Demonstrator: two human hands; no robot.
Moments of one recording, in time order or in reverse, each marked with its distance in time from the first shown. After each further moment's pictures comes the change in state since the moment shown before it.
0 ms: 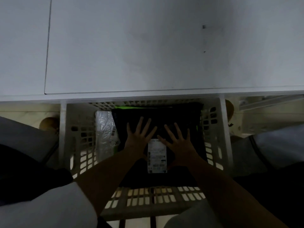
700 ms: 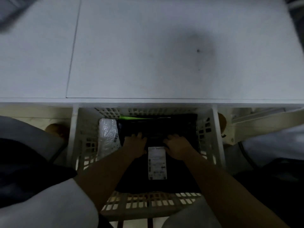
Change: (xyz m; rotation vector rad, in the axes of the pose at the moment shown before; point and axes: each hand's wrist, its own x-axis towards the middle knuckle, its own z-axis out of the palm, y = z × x) left_hand -0.021 -0.023 -0.035 -0.221 -0.146 -0.032; right_hand -0.011 -0.007 -0.067 0.121 0.093 -0.039
